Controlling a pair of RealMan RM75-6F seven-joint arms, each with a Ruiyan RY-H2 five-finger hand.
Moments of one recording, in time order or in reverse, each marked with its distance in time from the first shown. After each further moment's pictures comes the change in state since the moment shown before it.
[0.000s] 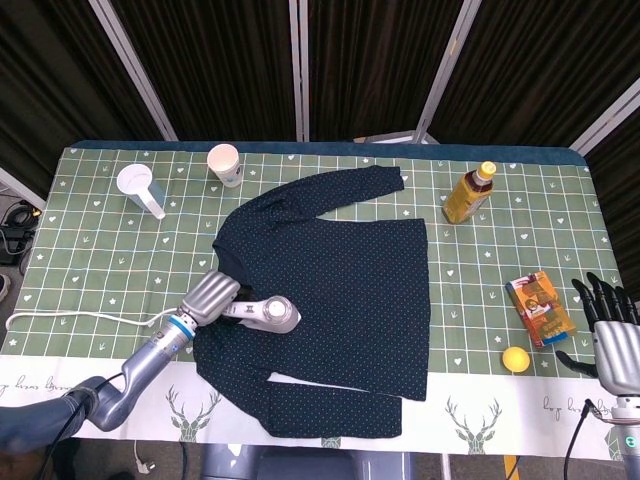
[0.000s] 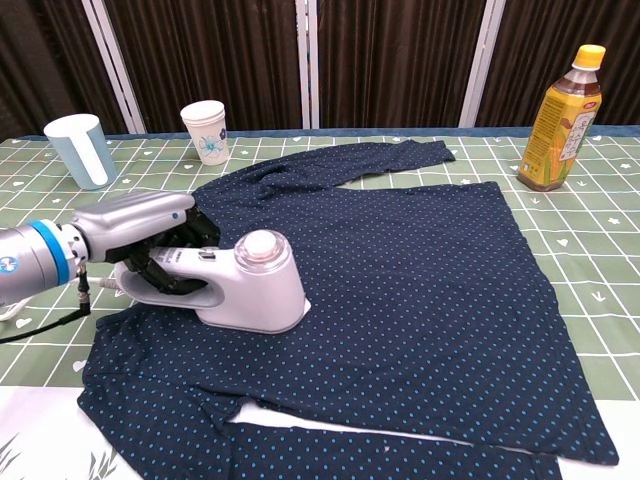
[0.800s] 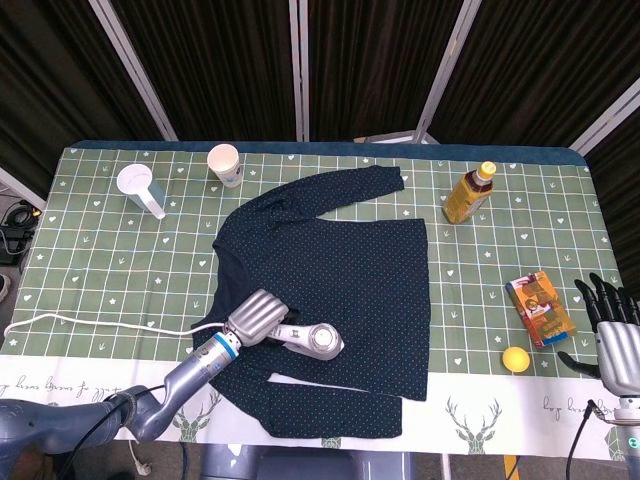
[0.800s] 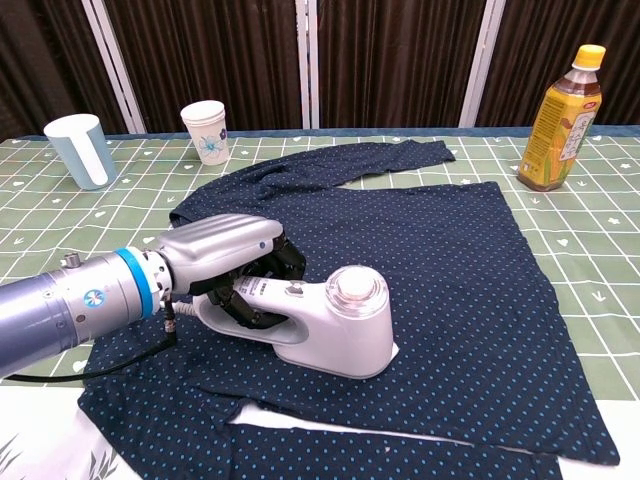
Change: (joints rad) left arm -0.052 -0.116 -0.035 -0.080 -0.011 -0.039 0.133; right arm -0.002 0.006 0.000 0.000 0.005 -0.004 0.008
